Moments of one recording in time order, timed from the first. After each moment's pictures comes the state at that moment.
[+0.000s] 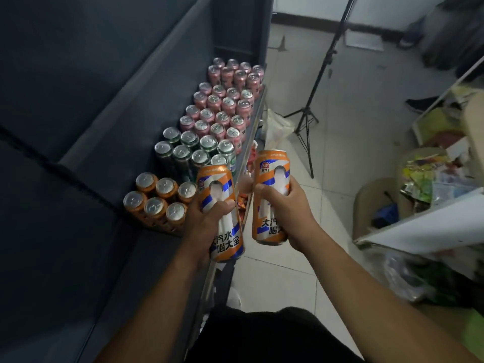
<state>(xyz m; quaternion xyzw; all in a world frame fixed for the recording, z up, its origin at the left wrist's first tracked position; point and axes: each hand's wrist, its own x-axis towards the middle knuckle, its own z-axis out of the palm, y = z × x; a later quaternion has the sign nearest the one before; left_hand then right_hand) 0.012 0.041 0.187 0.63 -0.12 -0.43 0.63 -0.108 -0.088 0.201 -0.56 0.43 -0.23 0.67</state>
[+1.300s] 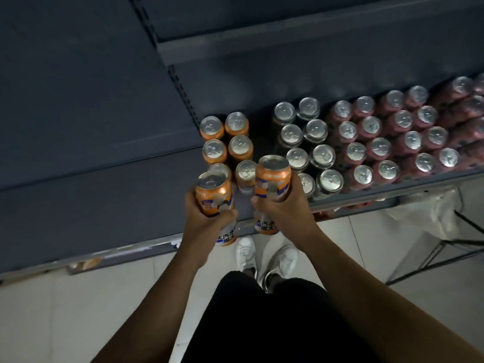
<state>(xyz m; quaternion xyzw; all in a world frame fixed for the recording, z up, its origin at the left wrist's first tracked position) 0.007 -0.034 0.086 0.67 0.33 -0.03 0.67 0.075 -0.214 0.092 -0.72 0.09 0.23 0.65</state>
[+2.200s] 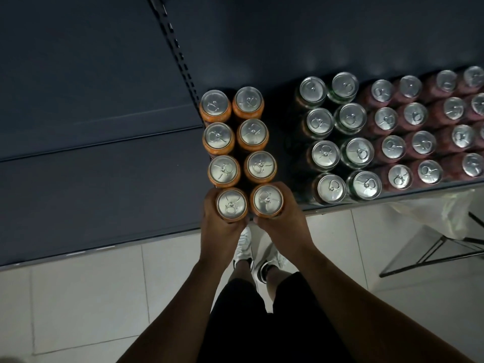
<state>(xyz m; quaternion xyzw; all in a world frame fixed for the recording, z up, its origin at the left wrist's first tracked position) 0.021 -0.045 -0.016 0.73 0.31 0.02 0.61 0.072 -0.187 -0.007 -0.81 0.07 0.24 0.54</state>
